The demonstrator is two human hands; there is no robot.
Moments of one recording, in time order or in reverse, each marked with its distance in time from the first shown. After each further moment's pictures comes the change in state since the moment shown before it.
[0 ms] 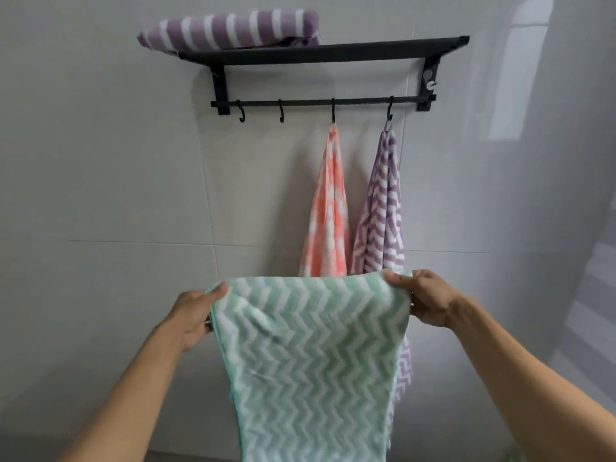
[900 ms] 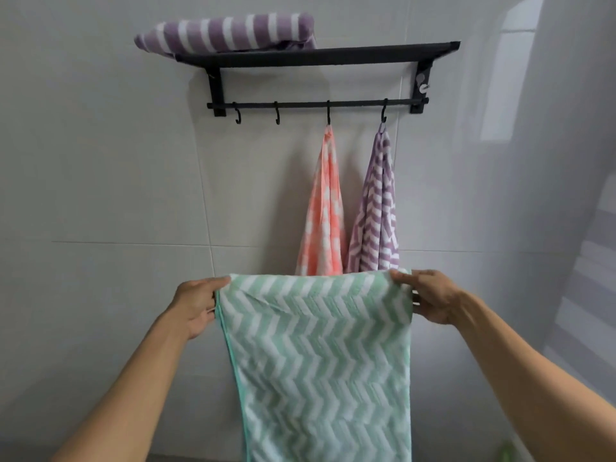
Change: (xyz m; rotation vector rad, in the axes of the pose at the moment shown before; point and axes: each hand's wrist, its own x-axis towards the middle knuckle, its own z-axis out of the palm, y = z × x) left_hand 0.004 0.014 0.009 -0.062 0.113 -0.057; right_hand -0.014 -0.005 0.000 0.007 0.201 0.061
